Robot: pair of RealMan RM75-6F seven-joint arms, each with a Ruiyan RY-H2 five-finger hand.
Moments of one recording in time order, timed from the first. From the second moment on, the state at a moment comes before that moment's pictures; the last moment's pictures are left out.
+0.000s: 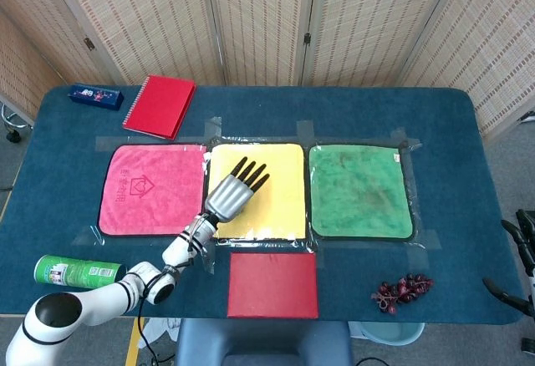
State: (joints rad) left arm -0.99 -1.88 -0.19 -0.95 1.38 0.90 0.48; right arm -0.08 -1.03 0.02 -1.55 -1.65 1.73 0.22
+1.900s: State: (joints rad) left arm -1.03 -1.90 -0.22 -1.02 1.32 0.91 0.55; right arm -0.09 -1.04 0.03 -1.53 -1.65 1.75 0.25
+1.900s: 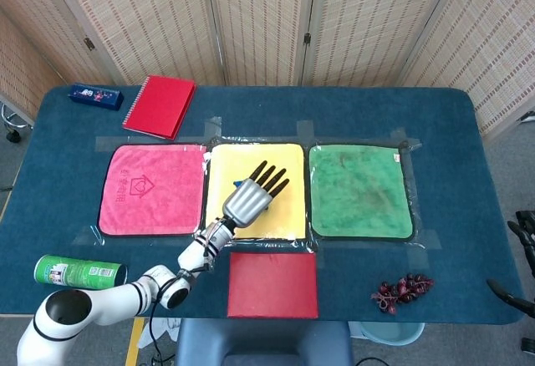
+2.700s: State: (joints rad) left arm -0.72 -1.41 -0.27 -1.54 1.09 1.12 0.48; right arm 0.09 -0.91 0.02 -1.65 -1.82 1.55 0.11
